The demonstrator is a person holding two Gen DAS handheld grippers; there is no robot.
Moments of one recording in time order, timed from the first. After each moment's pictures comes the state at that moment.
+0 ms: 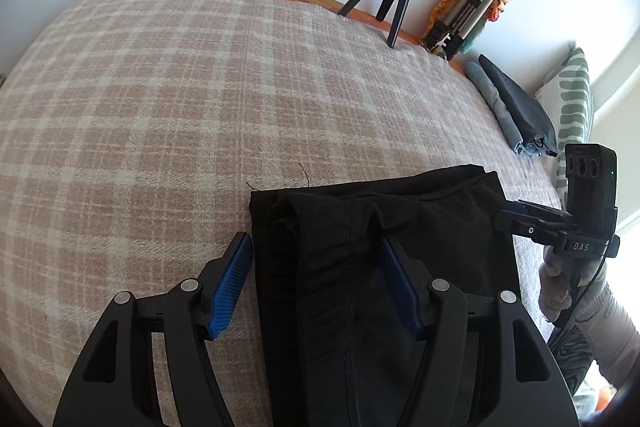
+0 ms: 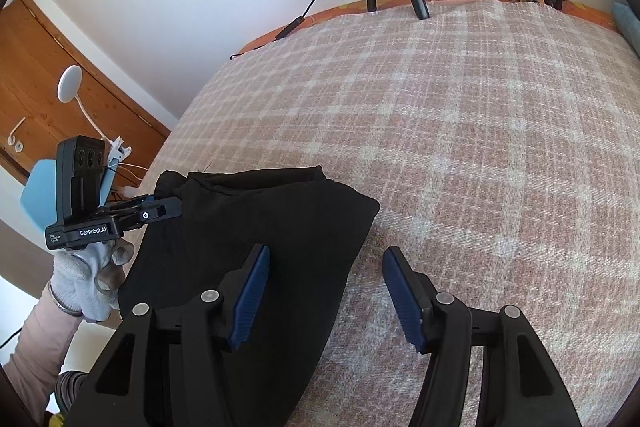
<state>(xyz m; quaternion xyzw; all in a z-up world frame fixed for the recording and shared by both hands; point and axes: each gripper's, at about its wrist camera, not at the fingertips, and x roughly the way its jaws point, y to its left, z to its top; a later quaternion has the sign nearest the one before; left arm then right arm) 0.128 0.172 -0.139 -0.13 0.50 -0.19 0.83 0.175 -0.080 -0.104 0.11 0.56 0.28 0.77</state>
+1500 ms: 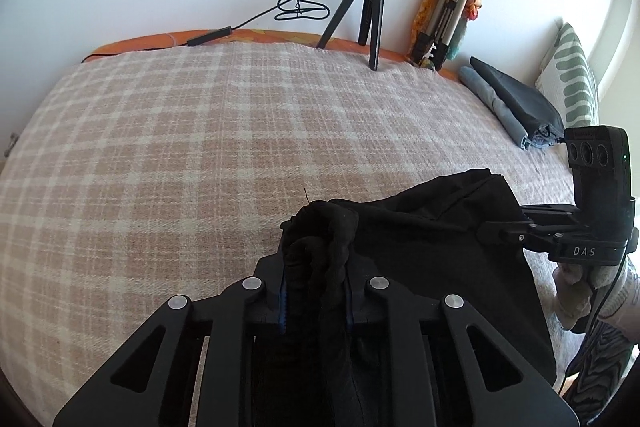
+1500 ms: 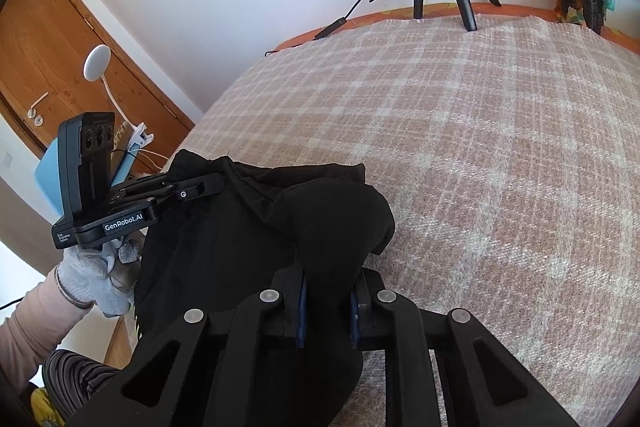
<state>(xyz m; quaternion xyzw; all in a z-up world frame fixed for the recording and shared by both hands) 0.122 0.149 -0.122 -0.06 0.43 -0.17 0.88 0.161 -0.053 -0.104 0.11 0.52 0.33 0.78</state>
